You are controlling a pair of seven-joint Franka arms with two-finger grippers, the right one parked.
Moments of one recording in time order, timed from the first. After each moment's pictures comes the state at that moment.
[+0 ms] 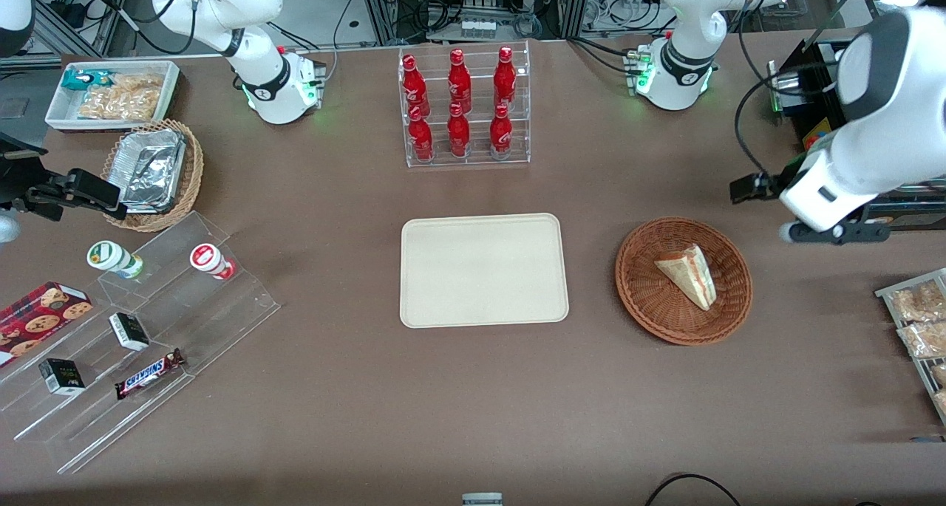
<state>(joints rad) 0.00 0.07 -0.10 -1.79 0.00 1.62 -0.09</state>
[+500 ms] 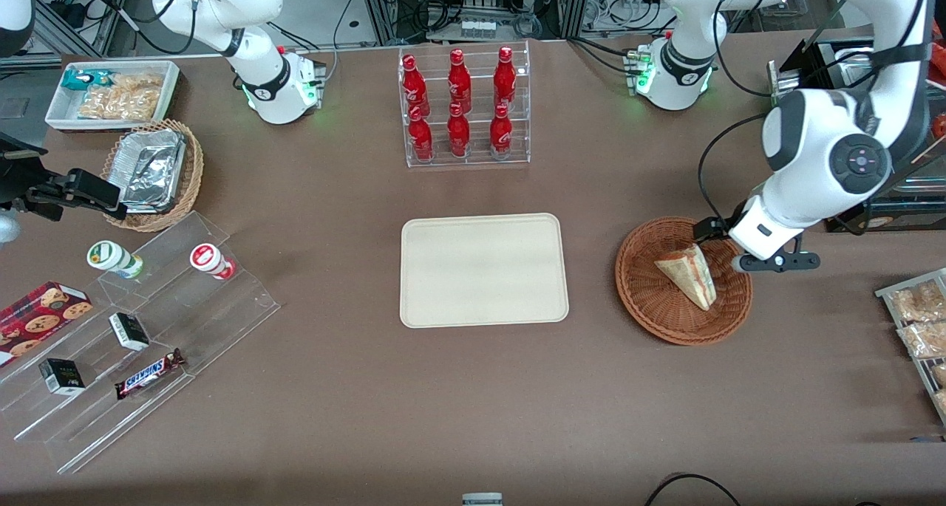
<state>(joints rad) 0.00 0.07 -0.10 -2.19 0.00 2.19 -0.19</state>
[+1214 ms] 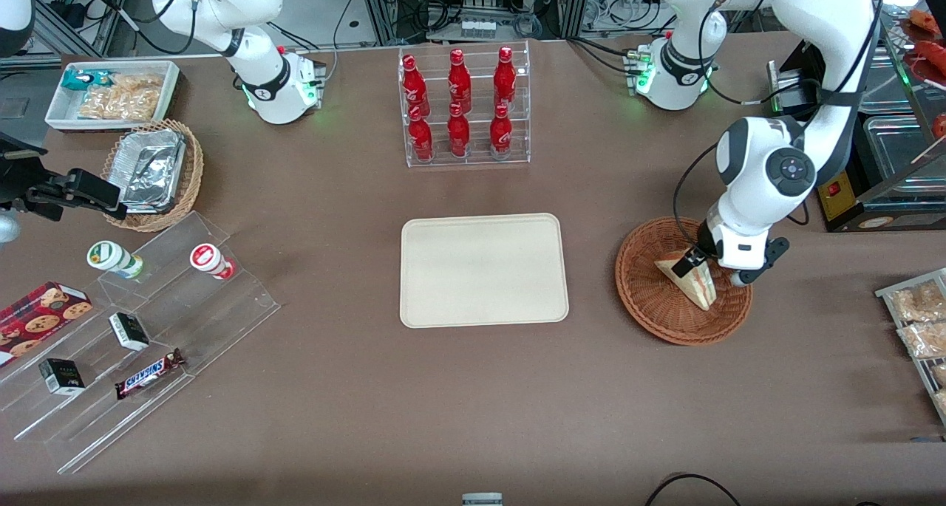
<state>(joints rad) -0.04 0.18 -0.11 -2.31 0.00 2.52 -0.84</state>
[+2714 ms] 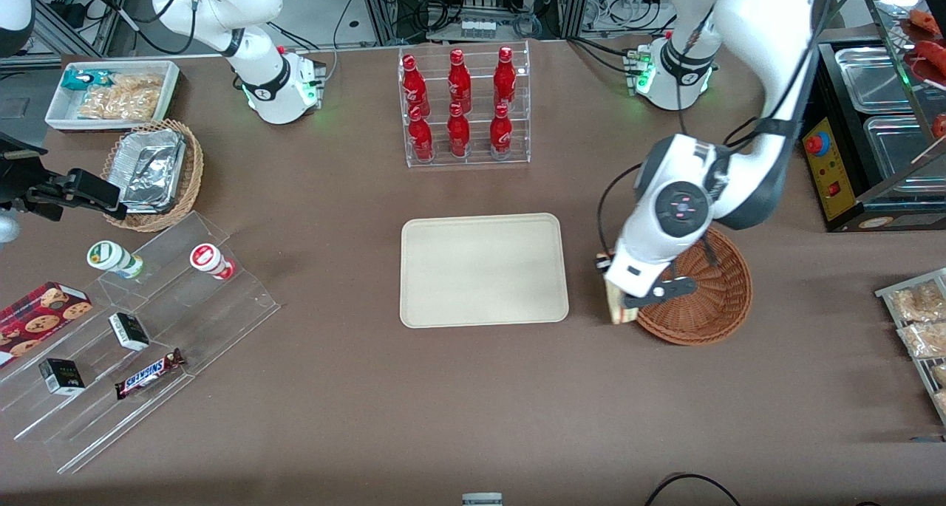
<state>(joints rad) -0.36 0.40 -0.12 -1.78 0.04 2.08 -0.67</state>
